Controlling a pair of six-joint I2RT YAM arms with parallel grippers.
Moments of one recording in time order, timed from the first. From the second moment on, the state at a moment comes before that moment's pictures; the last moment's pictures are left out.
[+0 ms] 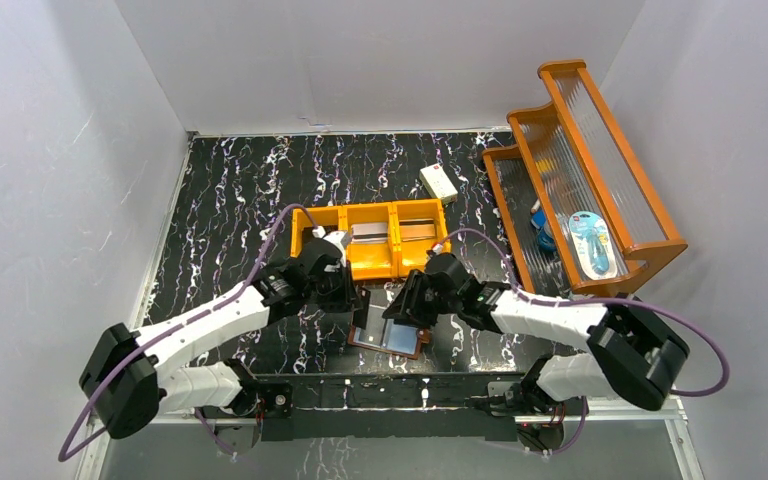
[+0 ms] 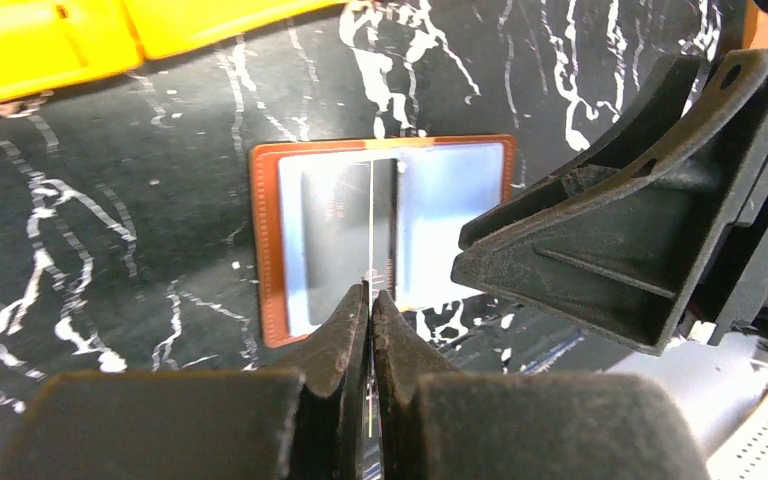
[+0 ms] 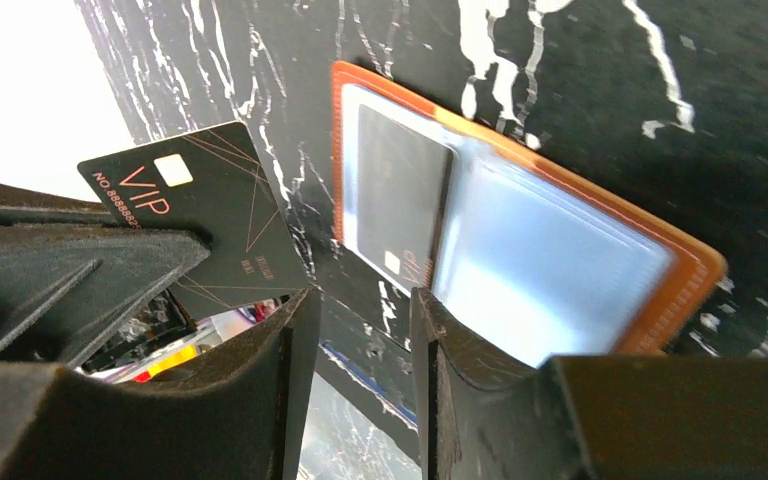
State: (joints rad) left arm -0.82 1.17 0.72 -0.41 0.10 -0.74; right arm 0.90 1.27 0.52 0.01 -0.21 1.20
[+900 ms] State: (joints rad) left arm -0.80 0.97 0.73 -0.56 -0.18 -0.56; right arm 0.92 1.35 0.61 -0.01 -0.24 1.15
